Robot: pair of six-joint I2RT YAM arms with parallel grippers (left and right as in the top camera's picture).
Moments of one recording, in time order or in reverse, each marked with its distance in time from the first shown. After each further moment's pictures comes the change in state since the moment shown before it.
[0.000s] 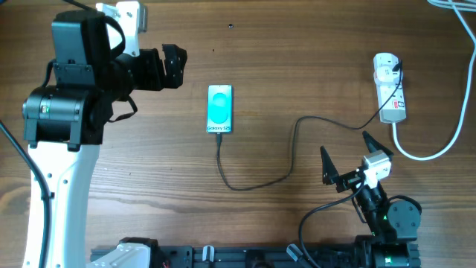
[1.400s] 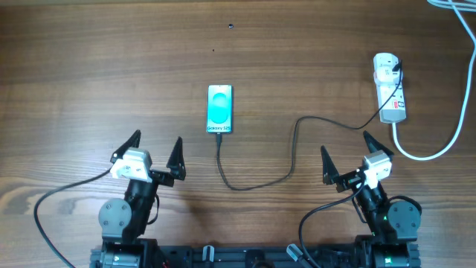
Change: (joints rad) left arm 0.038 -1.186 -1.595 1.107 -0.101 0.003; right arm 0.000 -0.006 0.000 0.000 0.004 0.000
